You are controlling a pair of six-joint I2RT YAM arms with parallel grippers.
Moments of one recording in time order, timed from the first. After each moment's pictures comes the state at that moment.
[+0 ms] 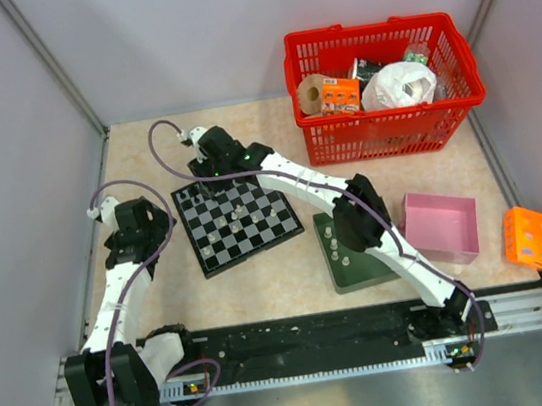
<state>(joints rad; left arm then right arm) 0.08 1.04 0.63 -0.31 -0.29 -0.65 0.89 2.55 2.47 -0.57 -0.10 0.19</state>
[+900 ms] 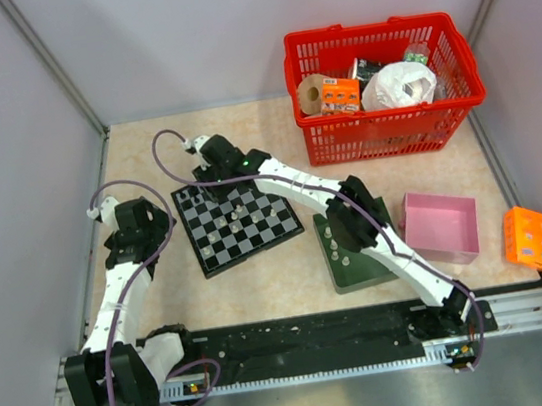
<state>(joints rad) 0.08 1.04 0.63 -0.31 -0.29 -0.65 0.89 2.61 2.47 -0.57 -0.08 0.19</state>
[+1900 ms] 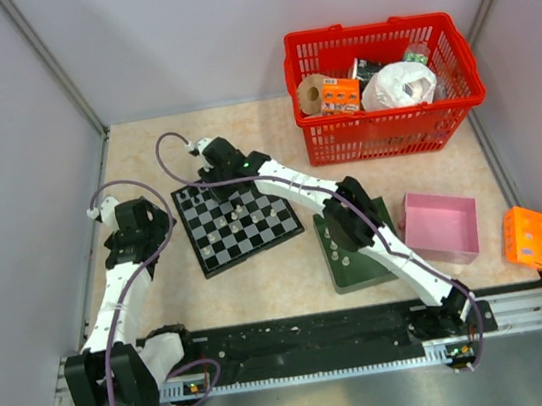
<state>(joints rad) 0.08 1.04 0.63 -0.31 -0.29 -0.65 0.87 2.66 2.49 -0.56 -0.07 0.20</state>
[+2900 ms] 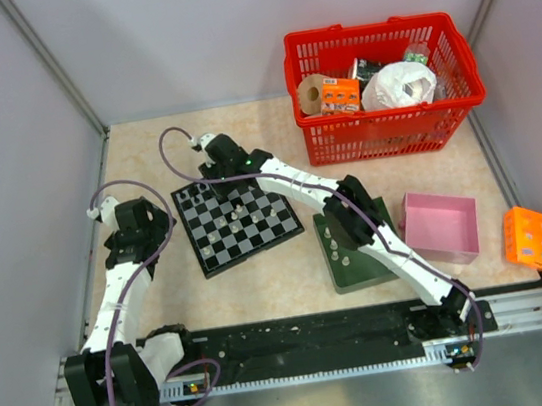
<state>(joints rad) 0.08 1.04 0.63 -0.31 -0.29 -0.65 0.85 2.68 2.50 -0.53 -0.06 0.21</state>
